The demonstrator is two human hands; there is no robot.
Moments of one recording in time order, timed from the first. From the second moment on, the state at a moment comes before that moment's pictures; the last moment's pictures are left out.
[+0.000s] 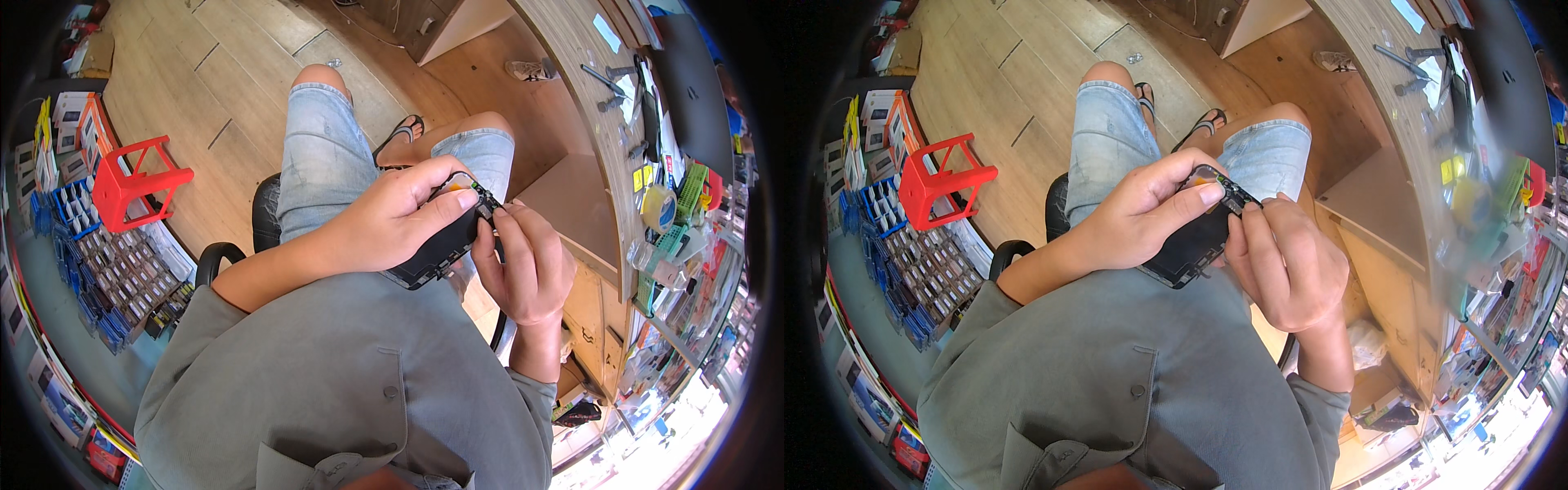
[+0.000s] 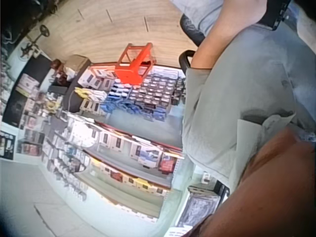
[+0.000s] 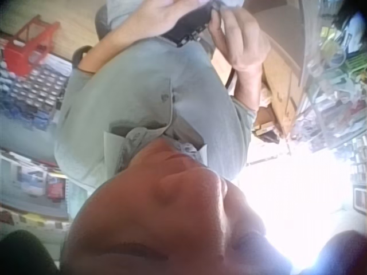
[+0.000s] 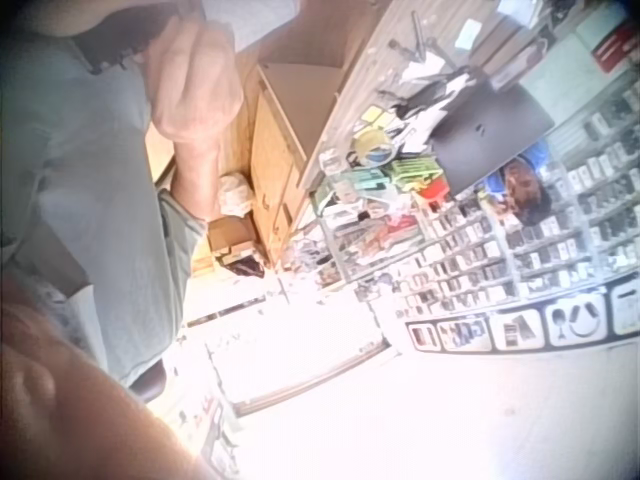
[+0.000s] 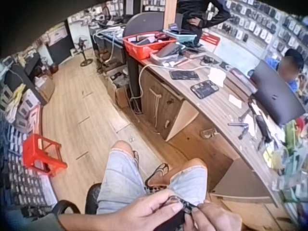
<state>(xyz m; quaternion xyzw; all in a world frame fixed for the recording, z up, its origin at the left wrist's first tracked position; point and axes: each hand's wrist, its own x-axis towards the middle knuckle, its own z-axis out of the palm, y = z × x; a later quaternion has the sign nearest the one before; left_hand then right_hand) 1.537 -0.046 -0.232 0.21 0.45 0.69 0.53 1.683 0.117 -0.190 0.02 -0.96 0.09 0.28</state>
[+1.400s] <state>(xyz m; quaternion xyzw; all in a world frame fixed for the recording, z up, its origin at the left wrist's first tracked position) 1.532 -0.068 -0.228 0.31 0.54 0.61 0.49 1.664 0.139 -0.174 -0.16 -0.74 0.66 0.03</state>
